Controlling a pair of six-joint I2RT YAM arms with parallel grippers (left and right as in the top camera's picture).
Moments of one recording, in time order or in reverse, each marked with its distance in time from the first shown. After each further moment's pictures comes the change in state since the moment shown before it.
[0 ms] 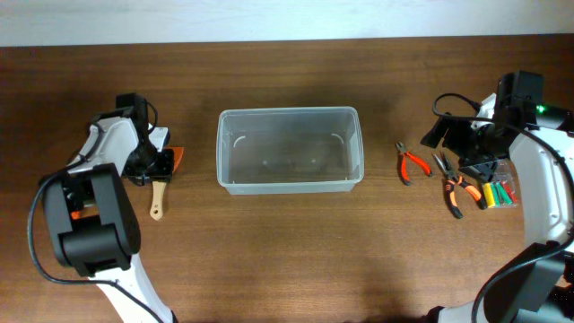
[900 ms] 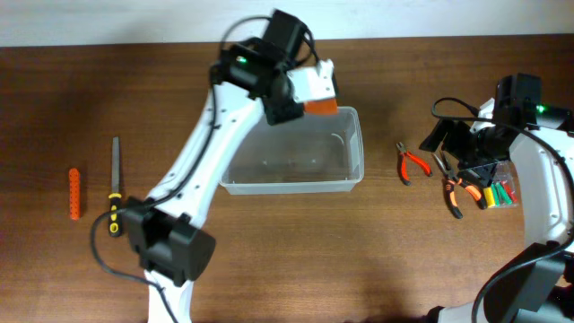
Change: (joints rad) left arm -0.666 0.018 0.760 -0.248 0.061 0.723; right arm 0.000 0.000 0.001 -0.051 -0.006 0.007
